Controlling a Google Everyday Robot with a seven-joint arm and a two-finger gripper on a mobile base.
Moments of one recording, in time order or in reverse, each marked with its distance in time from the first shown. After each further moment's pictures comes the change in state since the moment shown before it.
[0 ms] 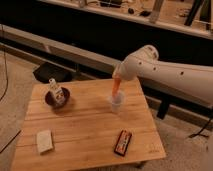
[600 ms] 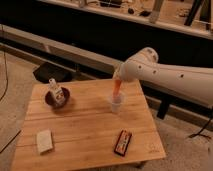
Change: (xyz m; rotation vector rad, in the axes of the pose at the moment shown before) arm 0.001 -0.004 0.008 0.014 -0.024 -0.068
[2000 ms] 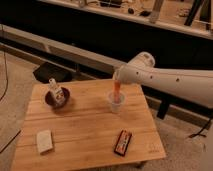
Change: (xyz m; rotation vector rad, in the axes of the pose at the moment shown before) arm 0.010 -0.002 0.011 -0.001 -0.016 -0.057
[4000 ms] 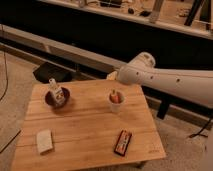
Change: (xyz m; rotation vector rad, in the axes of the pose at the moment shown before) arm 0.002 -0.003 -0.002 0.013 0.006 0.017
